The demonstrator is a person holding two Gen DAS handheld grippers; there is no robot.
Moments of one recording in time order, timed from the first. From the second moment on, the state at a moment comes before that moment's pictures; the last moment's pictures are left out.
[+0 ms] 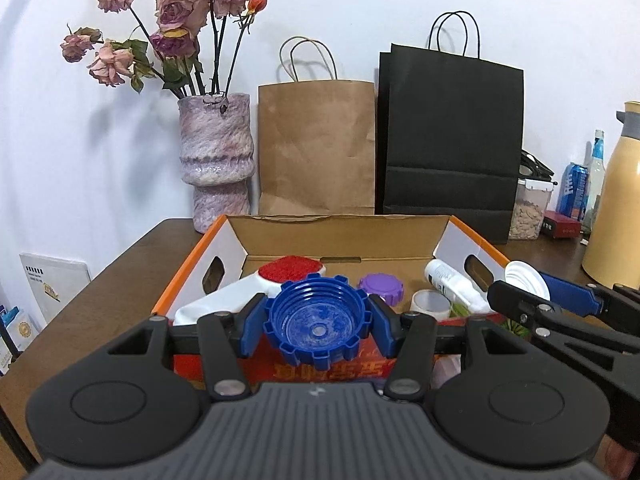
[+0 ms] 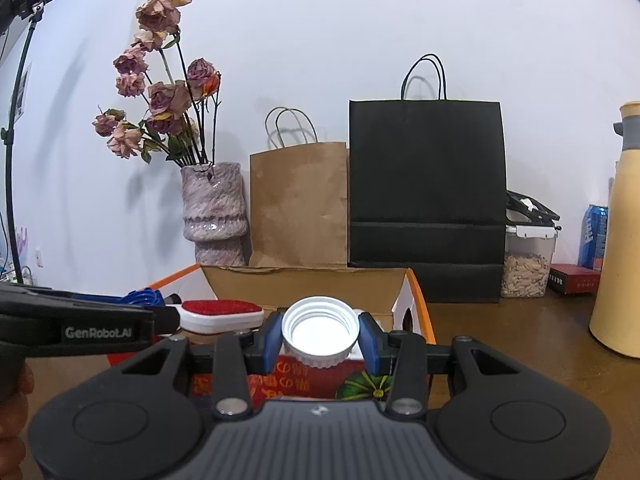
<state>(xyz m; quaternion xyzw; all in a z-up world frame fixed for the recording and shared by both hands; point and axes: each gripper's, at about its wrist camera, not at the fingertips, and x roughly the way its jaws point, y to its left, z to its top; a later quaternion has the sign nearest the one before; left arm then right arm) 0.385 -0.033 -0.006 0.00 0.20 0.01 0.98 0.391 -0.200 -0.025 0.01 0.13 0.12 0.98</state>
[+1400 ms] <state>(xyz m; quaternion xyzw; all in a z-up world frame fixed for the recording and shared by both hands) 0.489 -0.025 -0.008 -0.01 0.21 0.04 0.98 0.493 -0.184 -0.029 -0.01 0.14 0.14 0.98</state>
